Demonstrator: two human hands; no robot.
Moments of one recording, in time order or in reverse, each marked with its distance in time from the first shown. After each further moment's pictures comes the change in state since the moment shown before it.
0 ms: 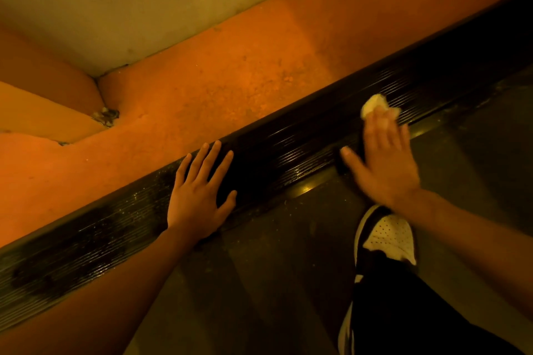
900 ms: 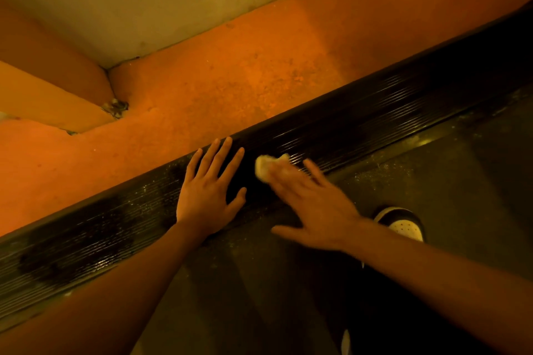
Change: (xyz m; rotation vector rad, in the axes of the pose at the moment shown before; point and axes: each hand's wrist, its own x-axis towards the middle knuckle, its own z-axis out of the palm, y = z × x) left_hand 0.000 0.001 0.001 0.001 0.002 -0.004; right_hand -0.033 -0.102 0.038 -0.093 -0.062 -0.683
